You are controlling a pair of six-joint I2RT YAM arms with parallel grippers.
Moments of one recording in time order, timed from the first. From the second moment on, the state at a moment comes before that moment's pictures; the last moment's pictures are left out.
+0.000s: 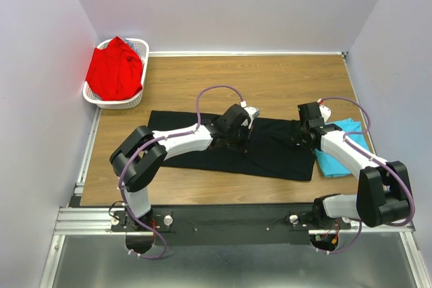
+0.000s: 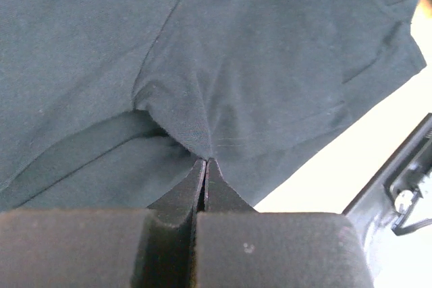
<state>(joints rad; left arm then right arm) -0.89 1.79 1.13 -0.16 0.21 -0.45 0.22 1.31 0.70 -0.40 0.27 0.69</state>
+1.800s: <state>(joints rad) -0.82 1.79 1.10 -0.14 0.35 -0.43 0.21 1.26 0.67 -0.42 0.28 0.68</state>
